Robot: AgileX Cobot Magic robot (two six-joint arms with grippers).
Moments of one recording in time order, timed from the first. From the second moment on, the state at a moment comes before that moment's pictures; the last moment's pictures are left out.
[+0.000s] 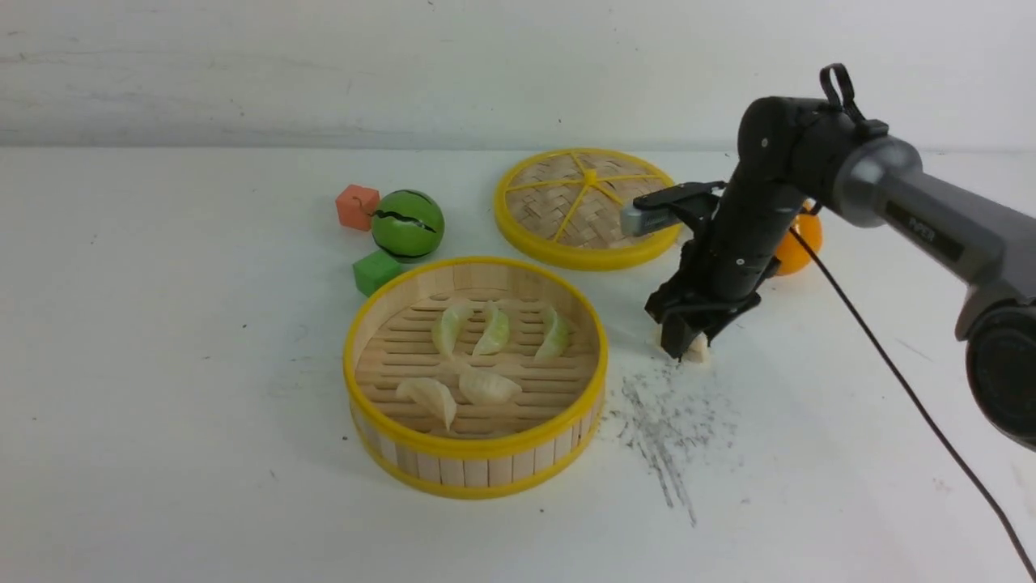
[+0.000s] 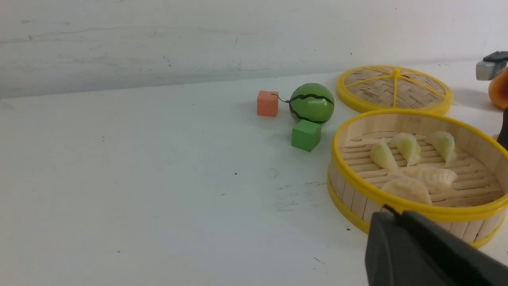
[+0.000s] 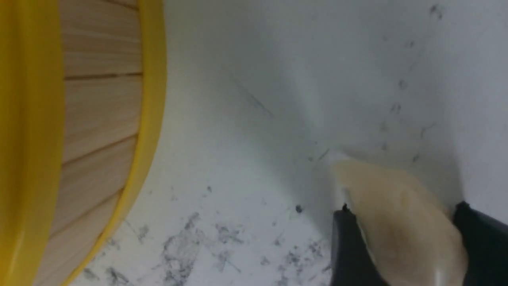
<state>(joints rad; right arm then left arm) 0.23 2.43 -2.18 0.23 1.20 -0.34 -0.44 0.10 -0.34 0.48 0.51 -0.47</state>
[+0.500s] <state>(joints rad) 0.26 2.22 -2.19 0.35 1.24 -0.27 -0.44 0.10 -0.34 0.48 0.51 -0.47</state>
